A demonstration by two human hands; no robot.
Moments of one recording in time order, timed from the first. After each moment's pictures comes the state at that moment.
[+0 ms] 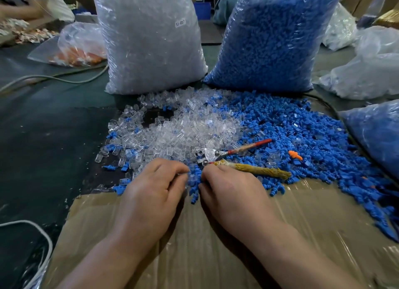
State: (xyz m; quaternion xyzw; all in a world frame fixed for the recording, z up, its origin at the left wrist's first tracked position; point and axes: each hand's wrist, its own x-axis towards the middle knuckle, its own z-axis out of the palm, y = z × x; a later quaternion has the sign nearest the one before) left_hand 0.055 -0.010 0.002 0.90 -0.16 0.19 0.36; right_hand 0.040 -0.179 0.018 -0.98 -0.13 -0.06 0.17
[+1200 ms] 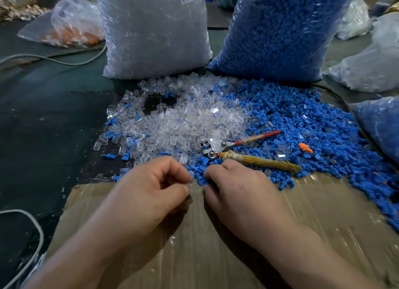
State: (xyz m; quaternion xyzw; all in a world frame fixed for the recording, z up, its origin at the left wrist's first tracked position) left_hand 0.047 0.007 0.034 0.82 -0.05 -0.13 0.55; right_hand 0.031 -0.175 0.022 -0.98 -0.12 -0.03 0.12
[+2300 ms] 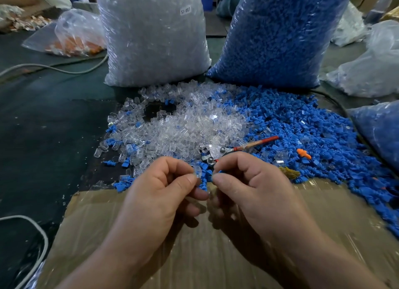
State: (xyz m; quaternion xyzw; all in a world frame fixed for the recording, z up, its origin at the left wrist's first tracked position) left_hand 0.035 -0.011 0.020 0.66 0.01 -0.10 0.74; right_hand 0.023 -0.186 0.033 -0.77 -0.03 0.01 0.63
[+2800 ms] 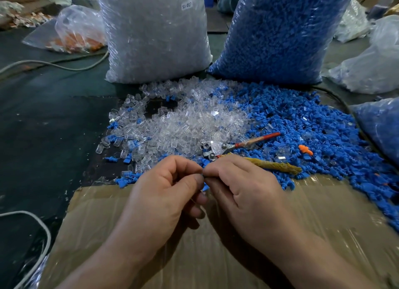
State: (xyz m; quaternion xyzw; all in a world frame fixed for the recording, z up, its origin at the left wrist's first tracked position) left_hand 0.035 -0.011 0.019 0.68 -0.02 -0.12 0.73; right_hand 0.021 -0.173 0.025 -0.90 -0.18 -0.18 0.36
